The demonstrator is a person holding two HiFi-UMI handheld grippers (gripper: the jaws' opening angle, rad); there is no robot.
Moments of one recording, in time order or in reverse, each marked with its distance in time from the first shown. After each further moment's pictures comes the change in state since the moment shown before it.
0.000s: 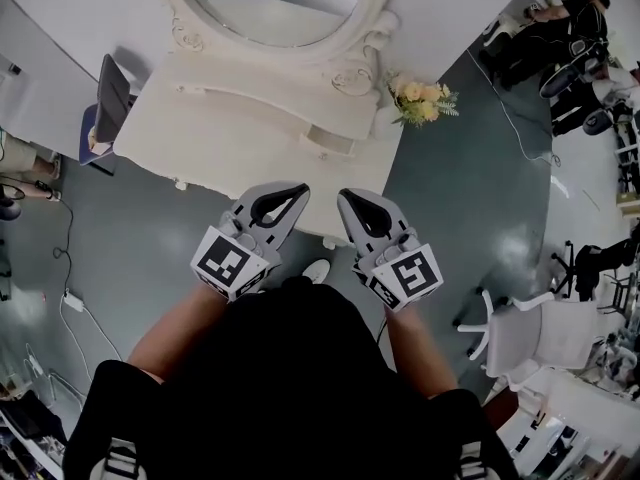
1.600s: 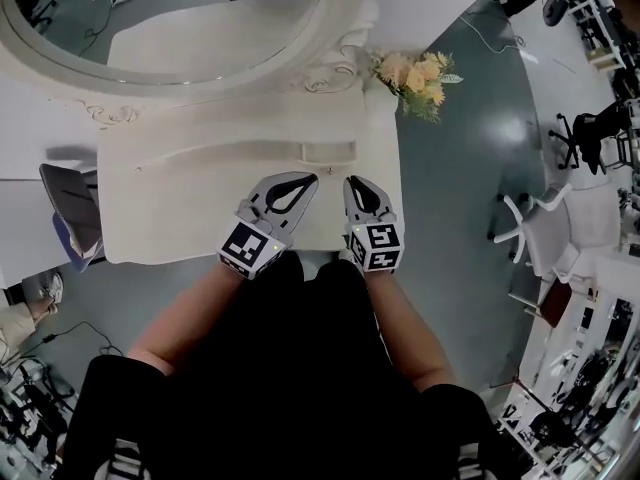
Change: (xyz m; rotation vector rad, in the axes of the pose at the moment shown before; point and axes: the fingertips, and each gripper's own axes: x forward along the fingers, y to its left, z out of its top) left arm 0.100 0.148 -0.095 0.003 0.111 -0.443; right arm 0.117 -0.131 -0.197 0.274 0.277 -0.733
